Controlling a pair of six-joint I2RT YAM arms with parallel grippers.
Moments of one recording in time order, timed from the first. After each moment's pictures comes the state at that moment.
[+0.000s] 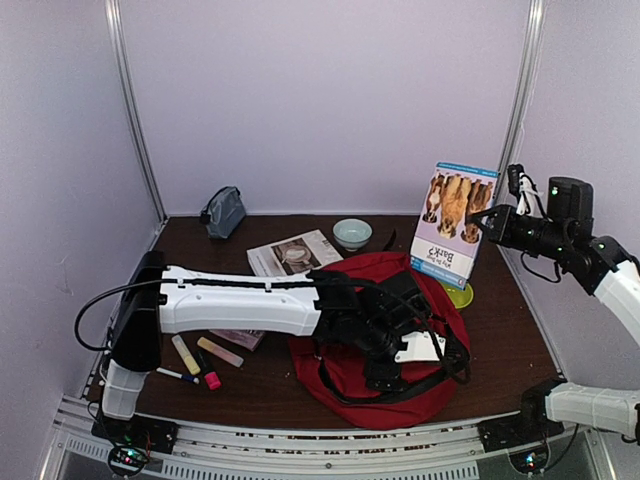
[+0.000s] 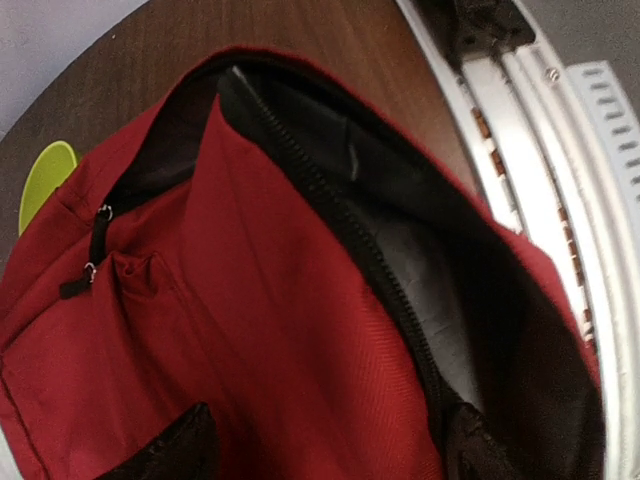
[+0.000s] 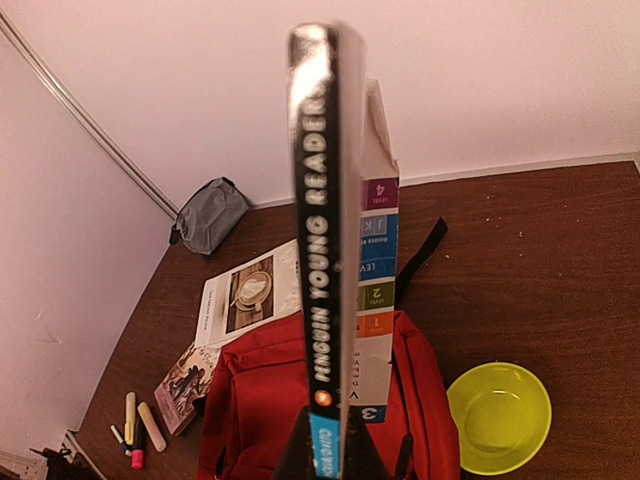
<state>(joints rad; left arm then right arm) -1.34 2.16 1.89 -0.69 0.09 0.55 0.24 0.90 0.96 -0.38 -0.26 0.41</state>
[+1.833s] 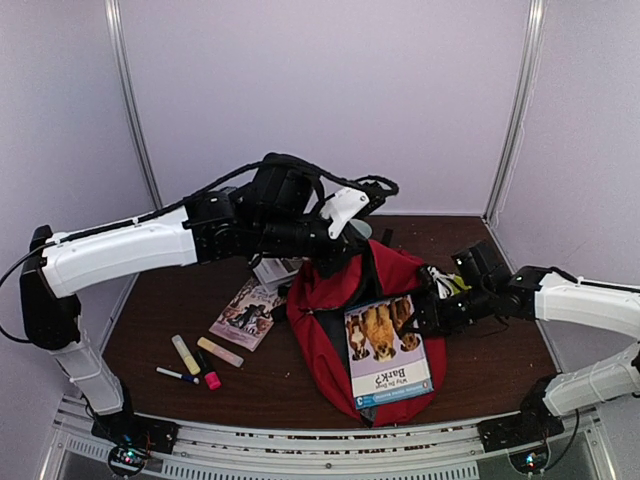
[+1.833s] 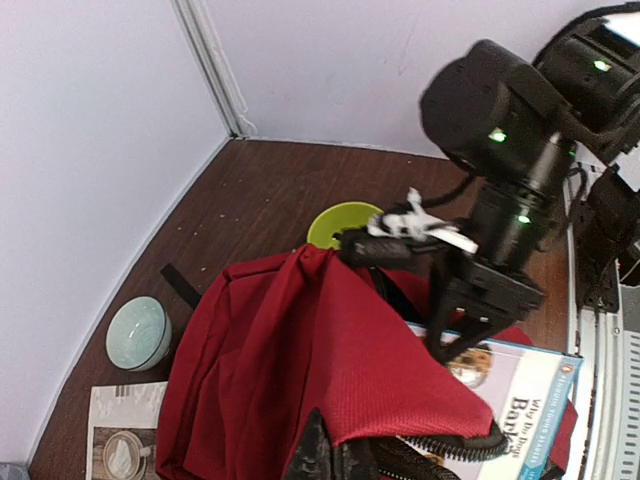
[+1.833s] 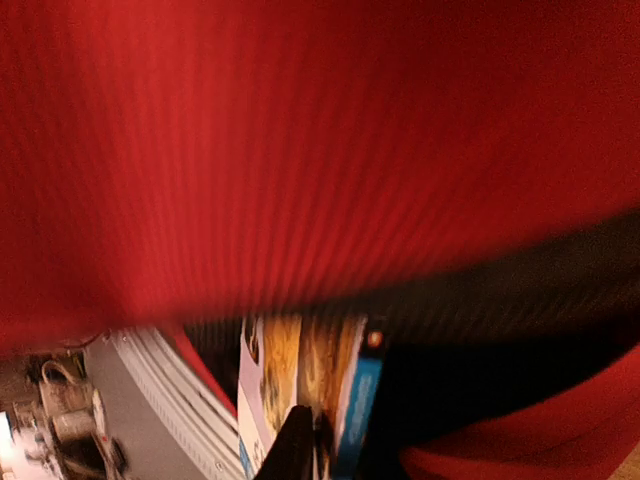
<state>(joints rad) -1.09 1.69 1.63 -0.39 0.02 0.20 0.63 1.18 0.70 -0.37 -0.43 0.60</state>
